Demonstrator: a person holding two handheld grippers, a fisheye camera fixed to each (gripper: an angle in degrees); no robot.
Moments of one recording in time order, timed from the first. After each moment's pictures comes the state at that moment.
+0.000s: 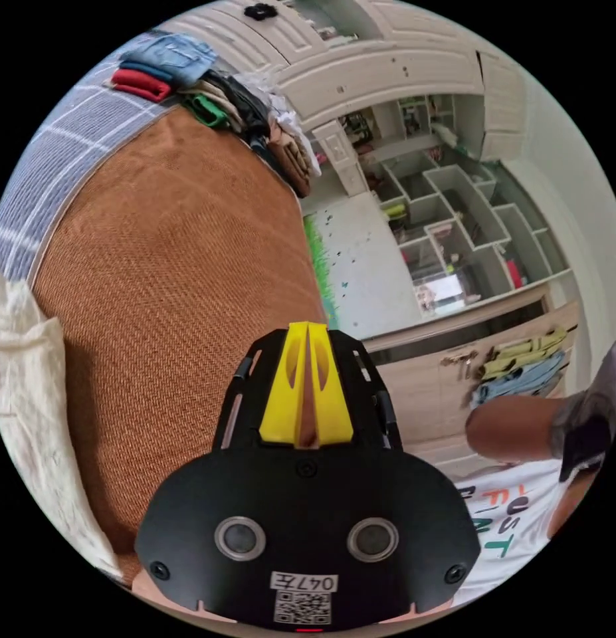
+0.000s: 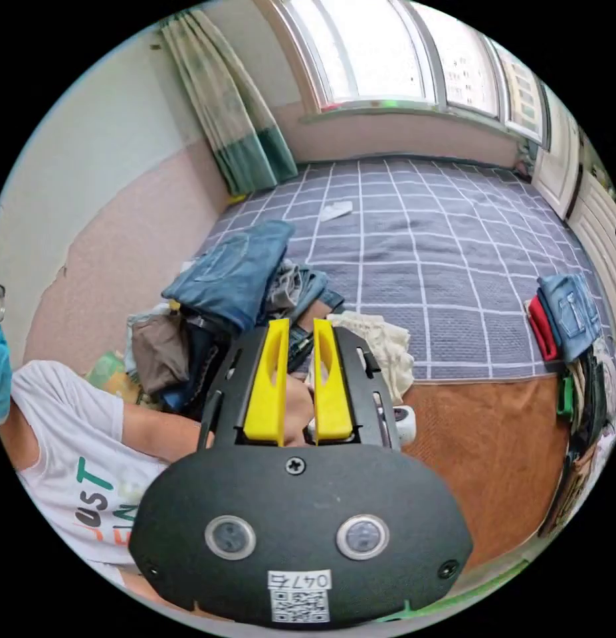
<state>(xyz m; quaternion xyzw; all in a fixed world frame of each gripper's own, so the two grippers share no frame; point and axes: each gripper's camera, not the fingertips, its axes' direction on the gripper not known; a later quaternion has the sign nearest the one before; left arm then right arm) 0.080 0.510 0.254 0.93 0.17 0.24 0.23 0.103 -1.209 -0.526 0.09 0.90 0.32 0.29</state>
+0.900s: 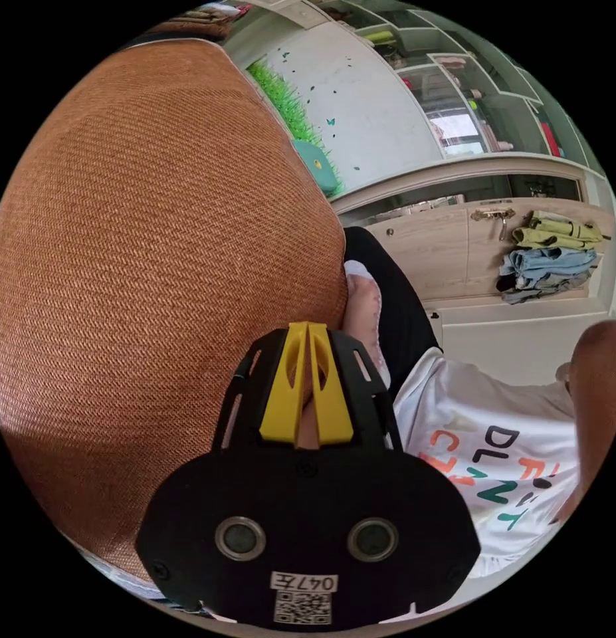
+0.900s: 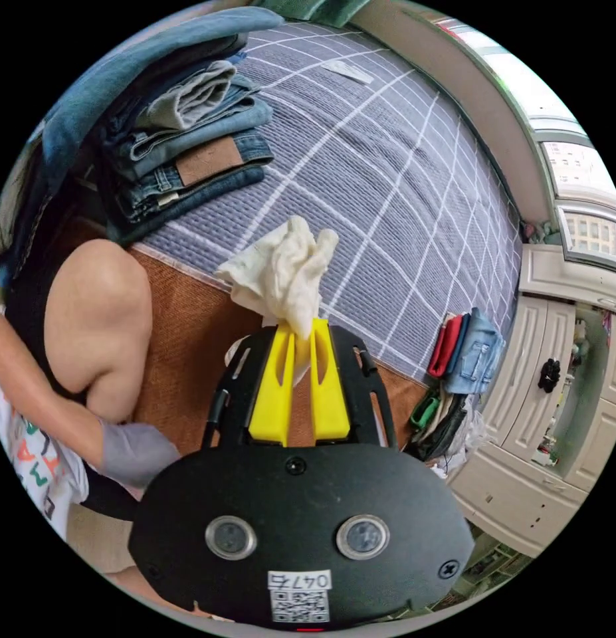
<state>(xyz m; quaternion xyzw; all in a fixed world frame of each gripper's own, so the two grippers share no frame) 0.285 0.521 0.100 0.81 -0.04 0.29 0.50 0.117 -1.129 -0.547 -0.27 0.82 0.50 0.10</state>
